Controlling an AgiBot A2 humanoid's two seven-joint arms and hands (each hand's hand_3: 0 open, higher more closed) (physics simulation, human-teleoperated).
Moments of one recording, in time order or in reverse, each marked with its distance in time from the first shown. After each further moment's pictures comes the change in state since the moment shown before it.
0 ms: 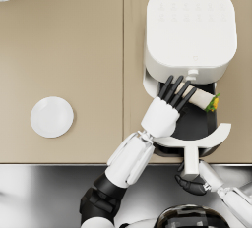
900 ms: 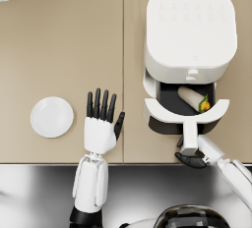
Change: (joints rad) left arm -0.405 -0.178 -0.484 -0.339 -0.001 0.016 0.000; right arm 0.342 -0.098 0.098 -0.314 0.002 0.170 0.017
